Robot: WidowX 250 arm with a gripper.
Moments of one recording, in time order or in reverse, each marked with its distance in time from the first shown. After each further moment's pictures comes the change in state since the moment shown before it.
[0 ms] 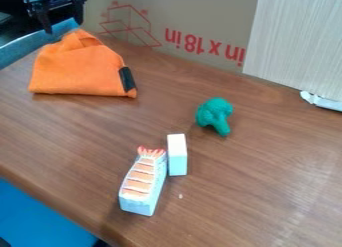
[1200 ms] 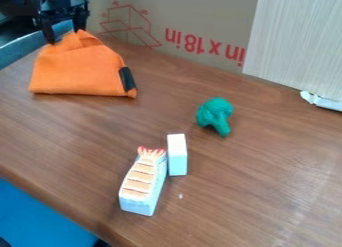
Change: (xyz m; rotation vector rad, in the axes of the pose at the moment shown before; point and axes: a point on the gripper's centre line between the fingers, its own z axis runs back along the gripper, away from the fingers) arm -0.004 0.005 -0.027 0.154 0.045 0.051
